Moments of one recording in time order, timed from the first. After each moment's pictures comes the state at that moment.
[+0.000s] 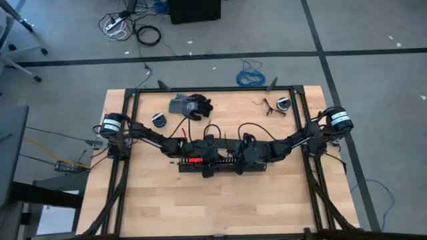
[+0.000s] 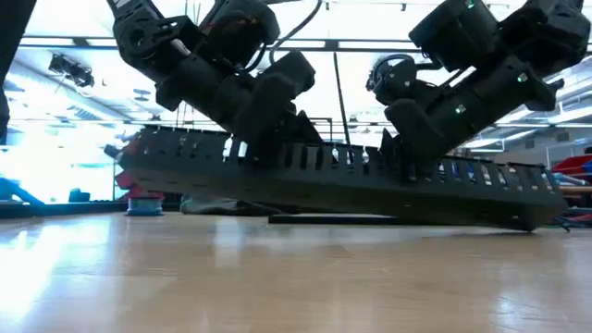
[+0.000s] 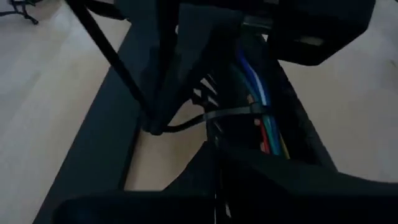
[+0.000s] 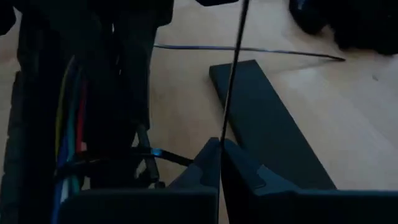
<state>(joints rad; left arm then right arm) -0.09 1.84 0.88 0.47 -0.09 -0.03 0.24 1.70 0.59 0.42 0.48 0.33</state>
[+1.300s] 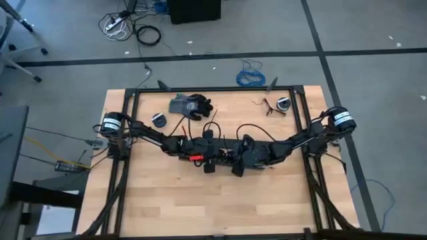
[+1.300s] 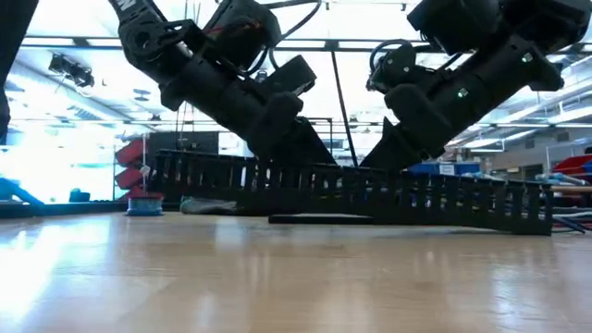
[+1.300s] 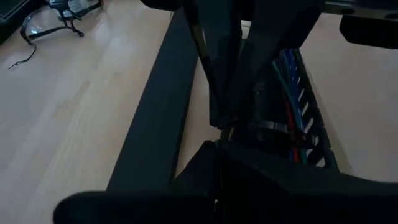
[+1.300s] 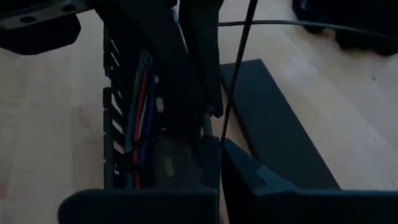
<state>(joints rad) -0.05 1.84 0.88 0.47 -0.19 0.05 0.29 1.67 0.66 0.24 0.51 0.39</state>
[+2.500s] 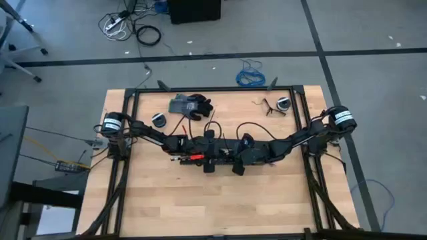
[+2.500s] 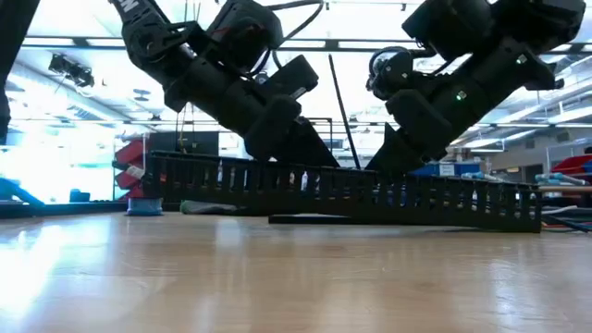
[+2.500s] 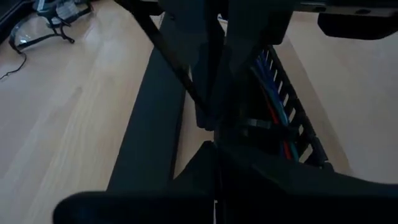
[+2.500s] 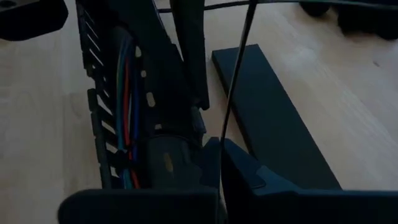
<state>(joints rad) -0.06 1.85 0.89 0.47 -0.14 0.11 0.25 1.67 0.66 0.19 0.47 0.39</state>
